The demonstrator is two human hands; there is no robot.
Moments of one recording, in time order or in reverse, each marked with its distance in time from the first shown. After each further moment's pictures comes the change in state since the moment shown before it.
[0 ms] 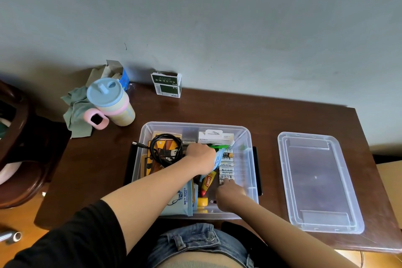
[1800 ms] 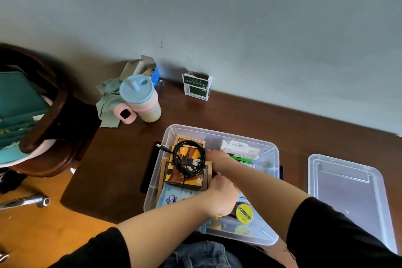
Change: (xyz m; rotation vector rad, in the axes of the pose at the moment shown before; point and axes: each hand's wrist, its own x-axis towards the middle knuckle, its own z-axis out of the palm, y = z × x) left_hand -0.007 0.020 0.071 -0.157 0.015 0.237; right_hand 0.082 -0.059 -0.103 0.023 0.081 -0.215
